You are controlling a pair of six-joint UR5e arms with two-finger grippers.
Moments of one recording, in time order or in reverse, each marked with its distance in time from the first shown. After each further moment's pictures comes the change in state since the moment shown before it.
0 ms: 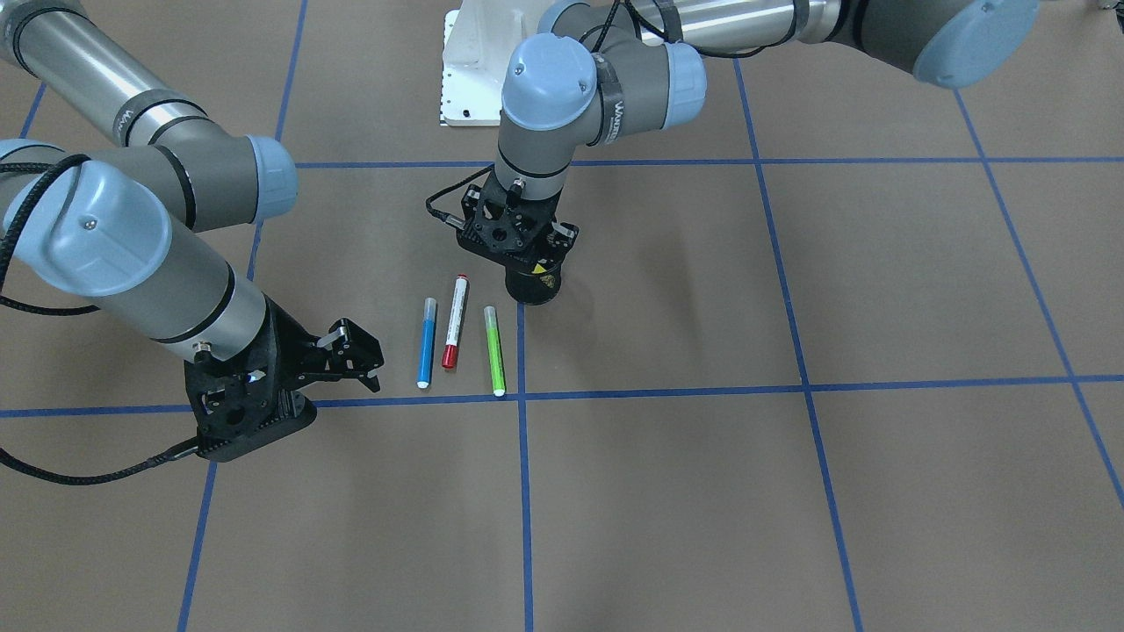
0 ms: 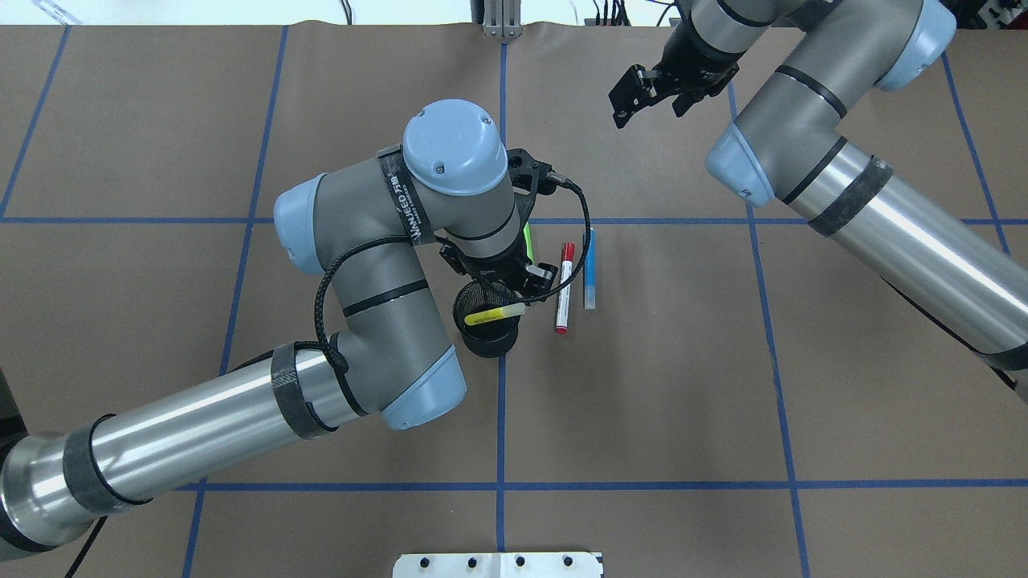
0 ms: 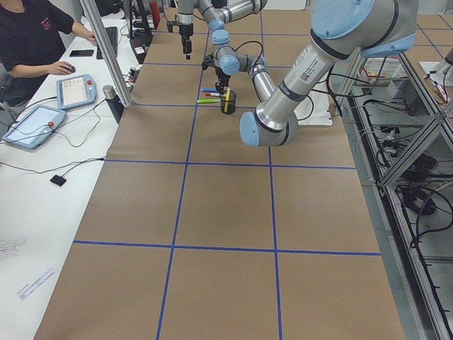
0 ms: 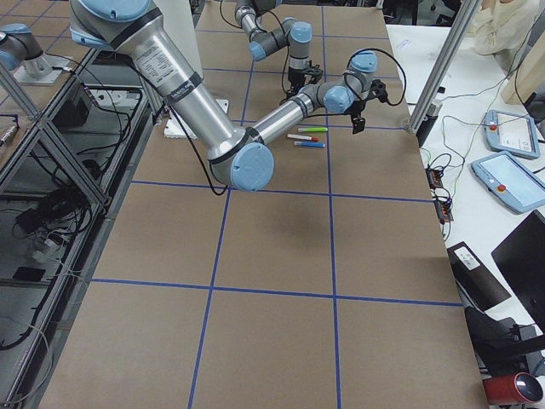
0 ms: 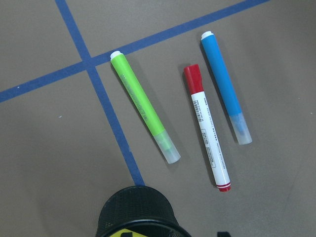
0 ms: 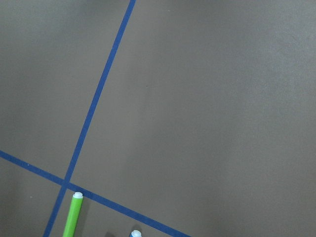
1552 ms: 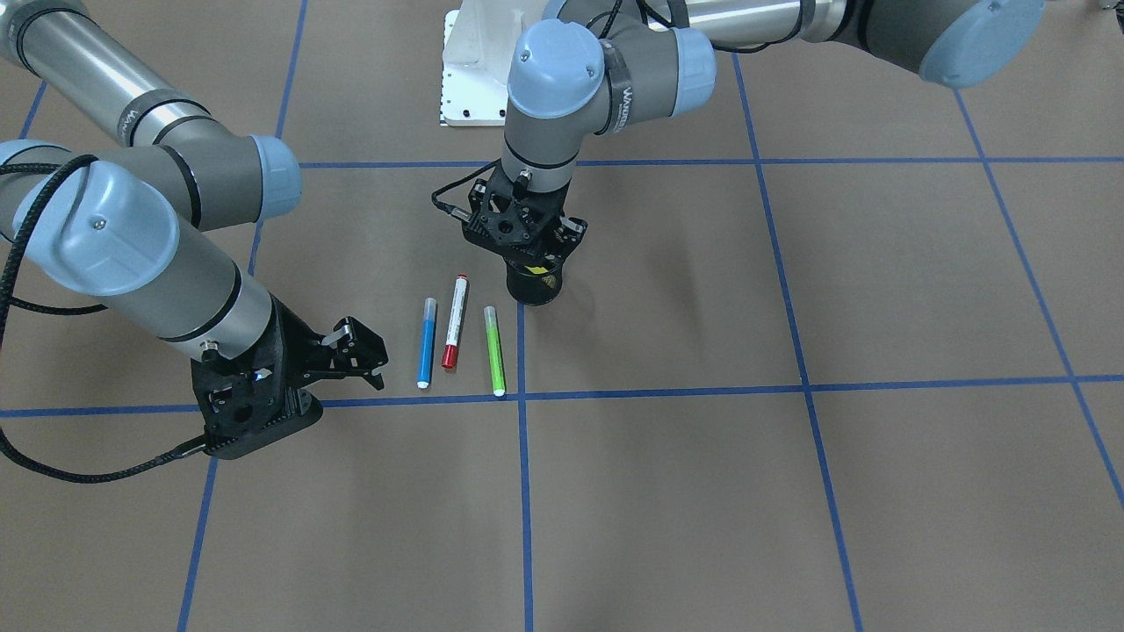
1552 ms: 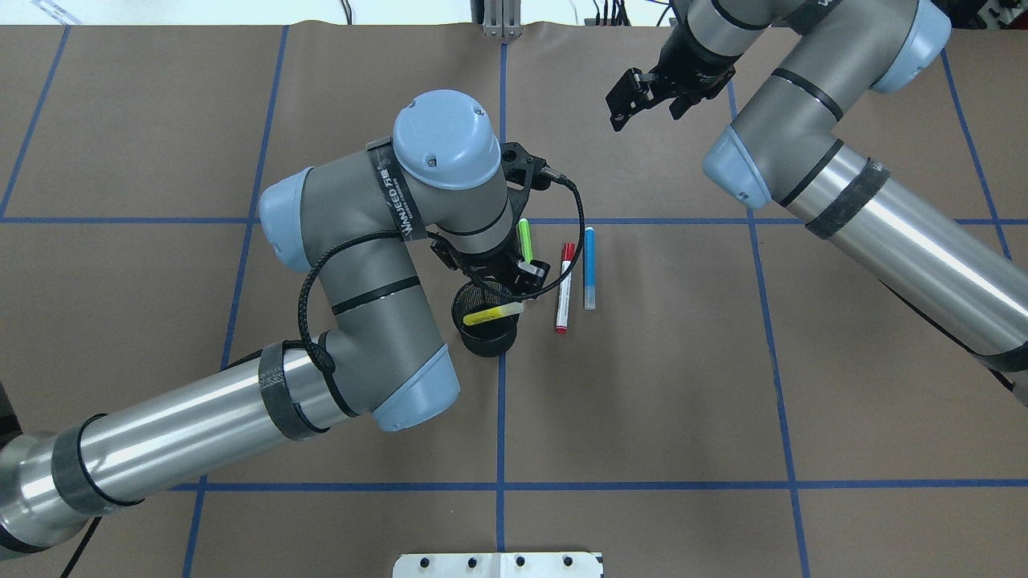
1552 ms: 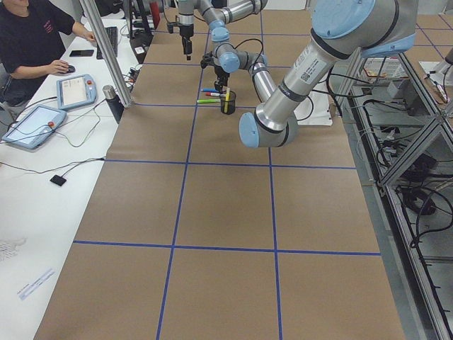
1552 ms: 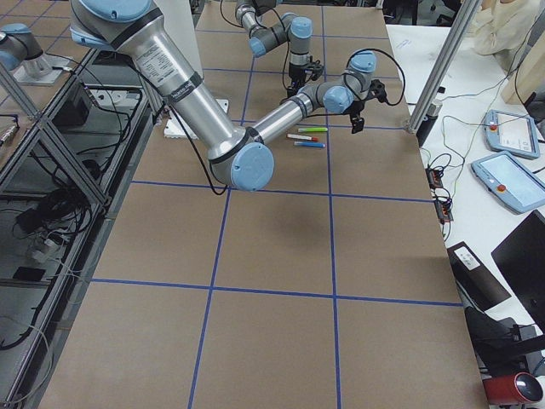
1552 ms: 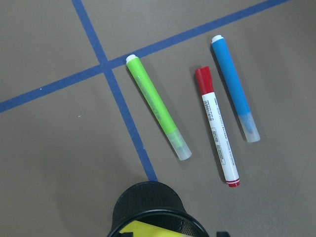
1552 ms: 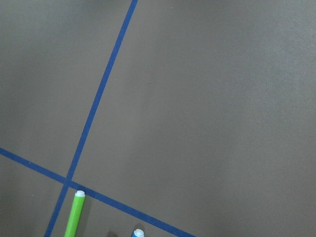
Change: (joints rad) left arm 0.005 0.007 -0.041 0.052 0.022 0.041; right arm -0.005 0.001 0.000 0.000 0.000 0.000
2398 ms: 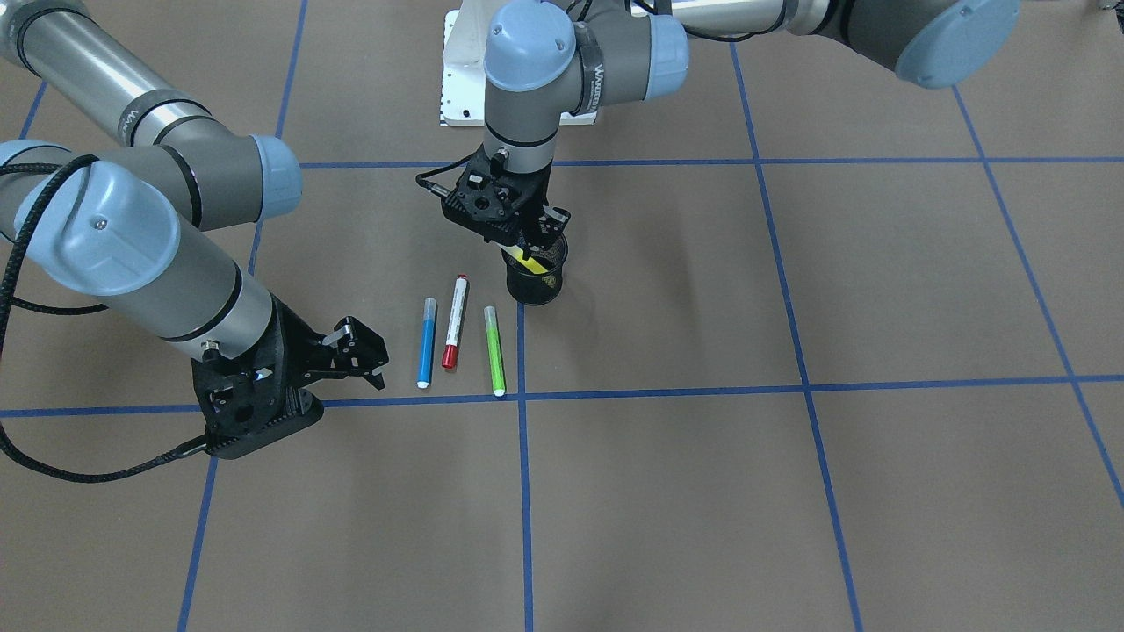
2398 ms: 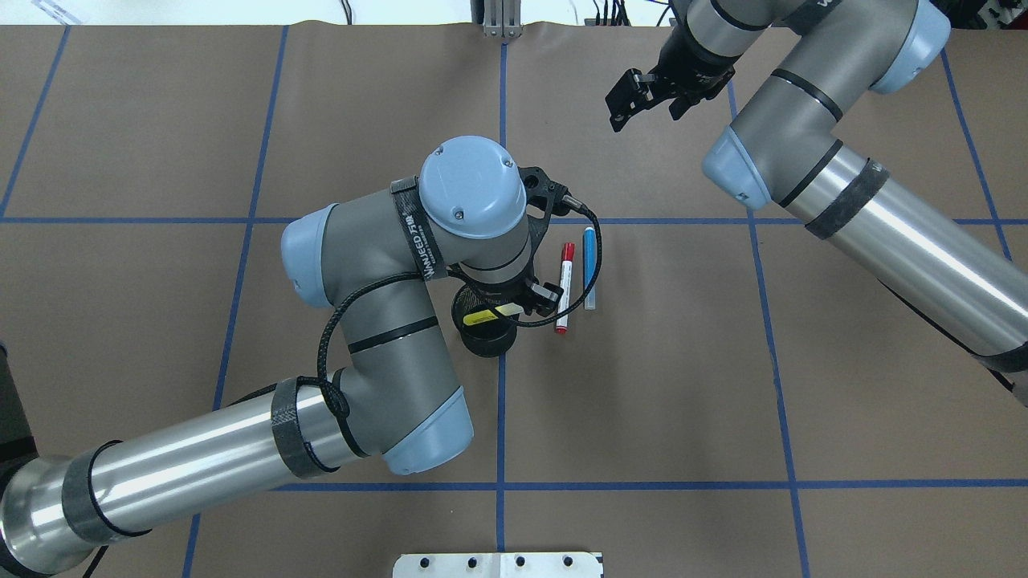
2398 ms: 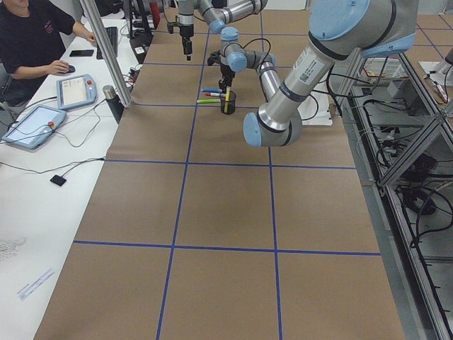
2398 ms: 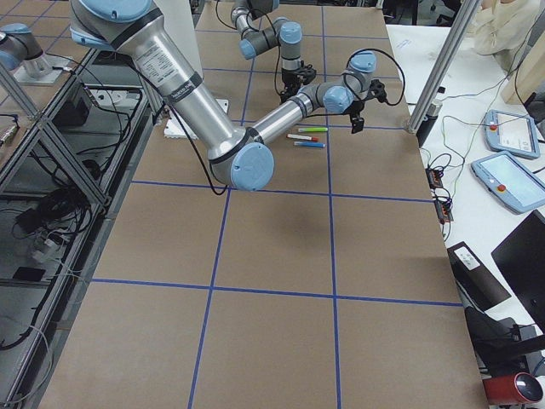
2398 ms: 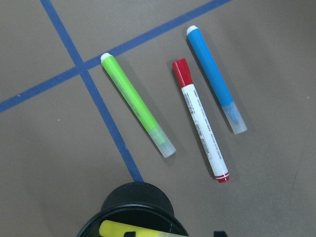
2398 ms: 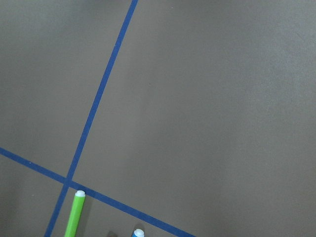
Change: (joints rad) left arm 0.047 -0.002 -0.026 0.005 0.136 0.007; right arm -0.001 0.000 0.000 0.000 0.000 0.000
